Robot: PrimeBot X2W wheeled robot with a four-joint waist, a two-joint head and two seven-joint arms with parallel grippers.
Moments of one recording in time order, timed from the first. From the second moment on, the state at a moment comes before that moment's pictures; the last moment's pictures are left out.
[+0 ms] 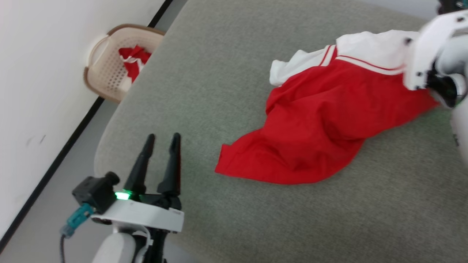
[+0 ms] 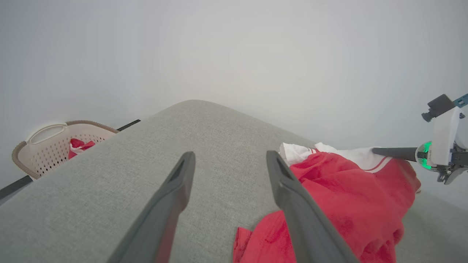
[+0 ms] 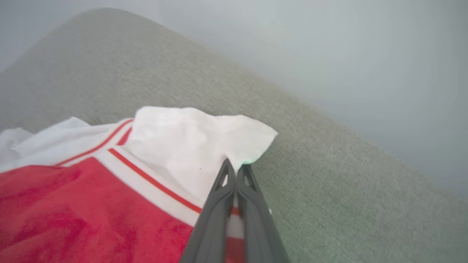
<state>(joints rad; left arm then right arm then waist) -0.21 0.19 -0.23 0.08 -0.64 -0.04 -0.26 -1.15 -0.30 0.29 0.96 0.31 0.13 0.44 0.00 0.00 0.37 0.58</state>
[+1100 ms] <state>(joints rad) -0.08 0.31 -0.17 -0.05 -0.64 0.06 -0.17 -0.23 -0.51 0.15 0.19 0.60 0.13 0.52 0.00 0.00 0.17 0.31</state>
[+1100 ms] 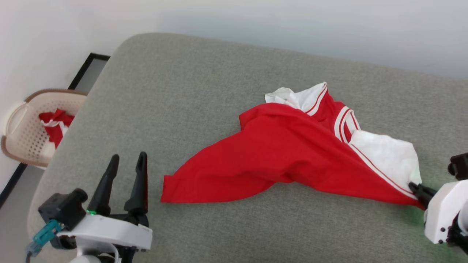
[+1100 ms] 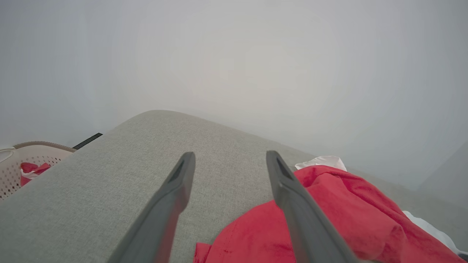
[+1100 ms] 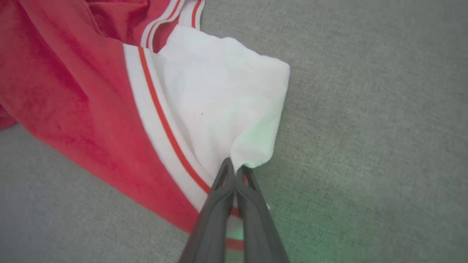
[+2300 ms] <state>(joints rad) -0.05 0.32 -0.24 -0.07 -0.55 0.09 -0.19 -0.59 -0.48 0.14 0.42 0.50 0.13 0.85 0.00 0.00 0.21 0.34</state>
